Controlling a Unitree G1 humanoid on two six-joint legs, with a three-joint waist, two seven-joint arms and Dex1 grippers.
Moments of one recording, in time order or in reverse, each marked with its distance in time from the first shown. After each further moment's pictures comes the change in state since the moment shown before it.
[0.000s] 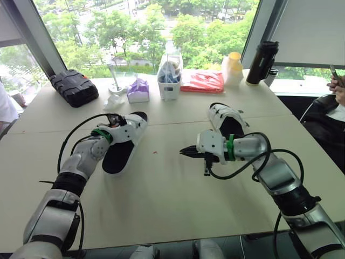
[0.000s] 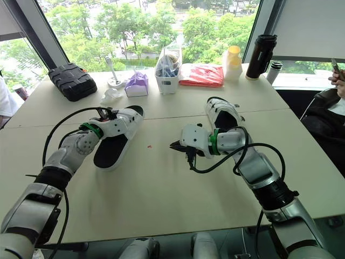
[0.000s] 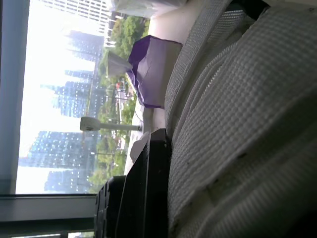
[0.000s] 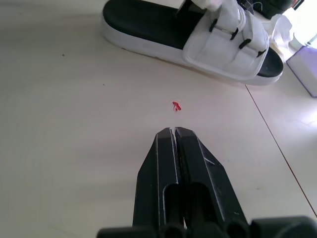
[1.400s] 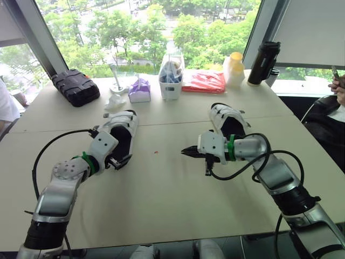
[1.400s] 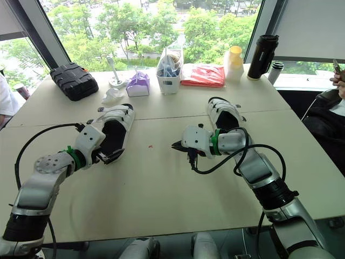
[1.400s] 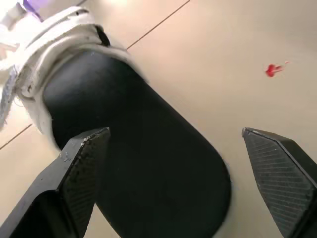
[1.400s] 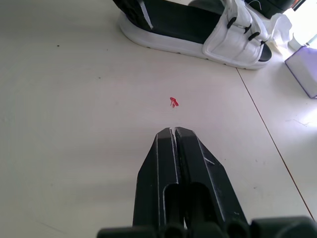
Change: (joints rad) left arm 0.571 -0.010 0.375 -1.055 -0.781 0.852 -0.572; right arm 0.002 -0.006 -0.007 0.058 -0.009 -0.069 0.001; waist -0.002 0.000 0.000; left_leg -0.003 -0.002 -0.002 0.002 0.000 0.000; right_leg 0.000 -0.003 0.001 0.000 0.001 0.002
